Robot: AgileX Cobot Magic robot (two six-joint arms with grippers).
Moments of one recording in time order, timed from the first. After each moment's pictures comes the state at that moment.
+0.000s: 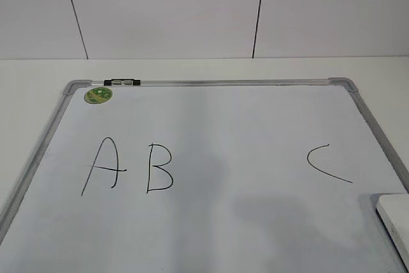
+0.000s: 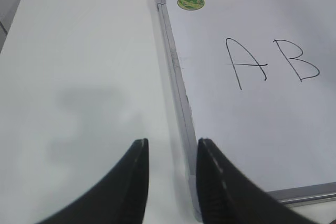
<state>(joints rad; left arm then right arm) -0.10 0.01 -0.52 -0.04 1.11 0.00 0.01 -0.02 -0.50 0.00 1.16 -0.05</state>
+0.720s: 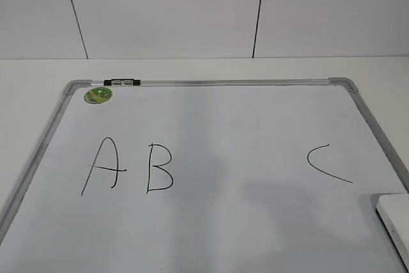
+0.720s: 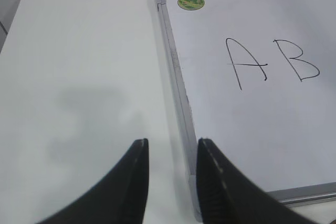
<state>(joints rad) -0.10 0.01 -0.52 -0.04 1.11 0.00 0.01 0.14 -0.54 0.00 1.26 0.02</state>
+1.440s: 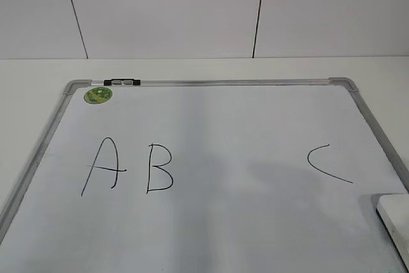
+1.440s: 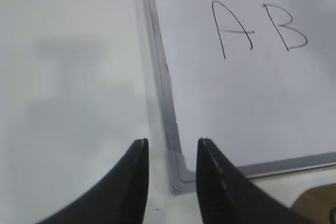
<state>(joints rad) -0.10 0.23 -0.54 -0.12 1.11 0.00 0.01 0.53 -0.54 0.15 1.26 0.08</state>
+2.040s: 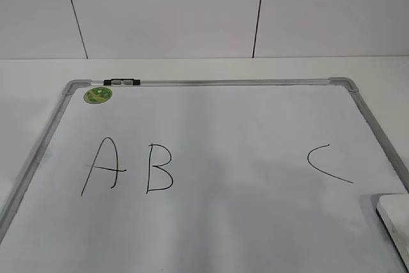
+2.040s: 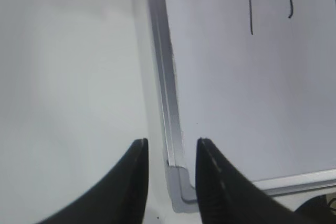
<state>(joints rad) -0.10 1.01 -0.78 -0.12 1.05 0.00 0.01 0.57 -0.54 0.14 1.25 0.09</state>
